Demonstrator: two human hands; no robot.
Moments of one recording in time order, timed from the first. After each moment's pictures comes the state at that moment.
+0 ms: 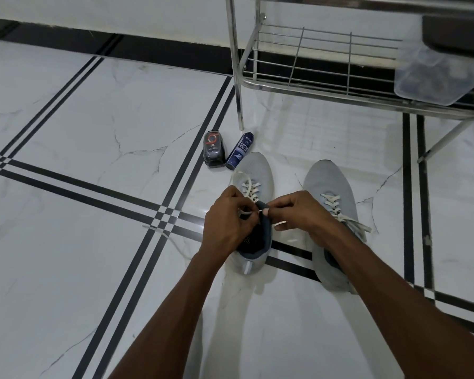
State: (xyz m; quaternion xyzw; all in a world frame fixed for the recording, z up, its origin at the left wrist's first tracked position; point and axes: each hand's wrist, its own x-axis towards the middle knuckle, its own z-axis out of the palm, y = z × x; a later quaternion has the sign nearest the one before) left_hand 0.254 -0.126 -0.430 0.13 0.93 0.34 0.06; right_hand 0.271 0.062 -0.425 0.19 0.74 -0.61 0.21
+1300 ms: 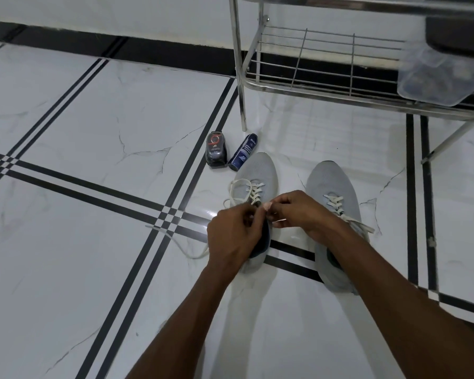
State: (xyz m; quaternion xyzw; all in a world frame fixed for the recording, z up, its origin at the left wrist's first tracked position) left_hand 0.282 -0.118 -0.432 0.08 0.94 0.32 -0.03; right_hand 0.261 0.053 -0.422 0.20 0.73 -0.62 0.24
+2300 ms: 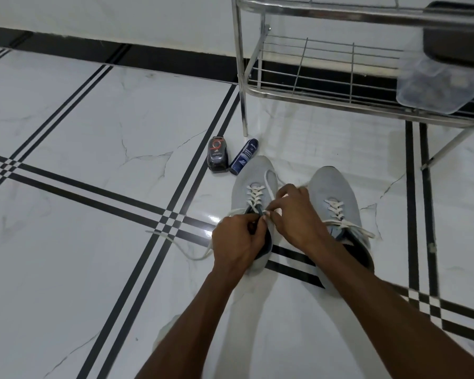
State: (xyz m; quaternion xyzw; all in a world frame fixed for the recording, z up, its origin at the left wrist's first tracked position) left_hand 0.283 -0.113 -0.439 0.09 0.94 0.32 -0.03; right_hand 0.270 0.044 -0.432 0.00 0.97 -0.23 0.03
